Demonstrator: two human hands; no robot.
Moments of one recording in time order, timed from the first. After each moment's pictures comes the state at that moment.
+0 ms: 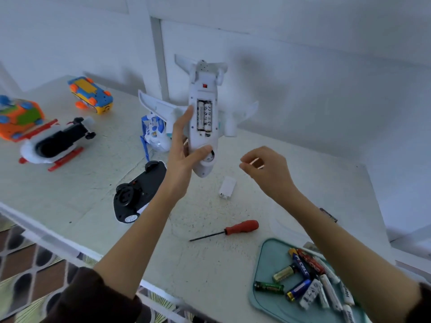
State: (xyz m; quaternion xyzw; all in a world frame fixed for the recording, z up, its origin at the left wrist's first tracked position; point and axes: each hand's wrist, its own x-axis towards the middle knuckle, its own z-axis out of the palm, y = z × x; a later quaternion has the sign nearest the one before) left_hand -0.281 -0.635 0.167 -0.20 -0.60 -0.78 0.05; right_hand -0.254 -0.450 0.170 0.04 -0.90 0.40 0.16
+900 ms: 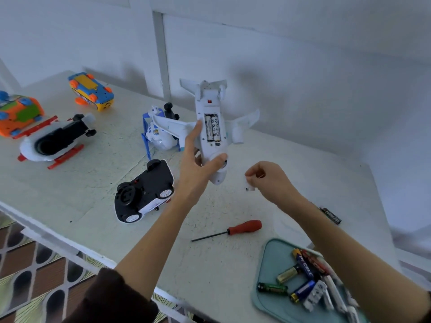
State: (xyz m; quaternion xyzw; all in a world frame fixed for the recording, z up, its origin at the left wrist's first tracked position) left_hand -0.280 -0.620 0.139 -0.12 -0.62 -0.77 0.05; right_hand -0.251 -0.456 0.158 -0.08 -0.90 0.44 -0.01
